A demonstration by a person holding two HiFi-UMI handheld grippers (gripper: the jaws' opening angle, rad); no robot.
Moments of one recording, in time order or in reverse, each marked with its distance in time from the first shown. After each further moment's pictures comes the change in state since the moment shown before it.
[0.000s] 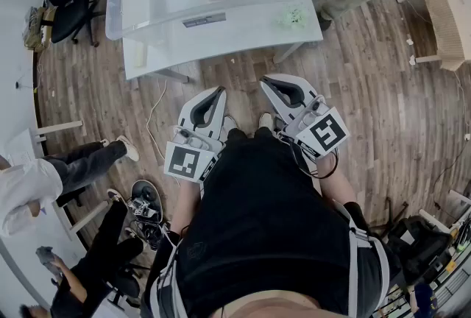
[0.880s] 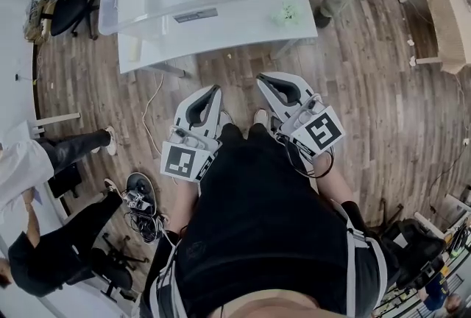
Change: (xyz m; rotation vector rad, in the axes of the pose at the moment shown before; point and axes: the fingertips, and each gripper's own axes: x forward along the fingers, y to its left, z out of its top) left arm 0.017 -0.026 -0.002 -0.007 0.011 0.053; right arm -0.027 -0.019 -0.005 0.024 0.013 0.012
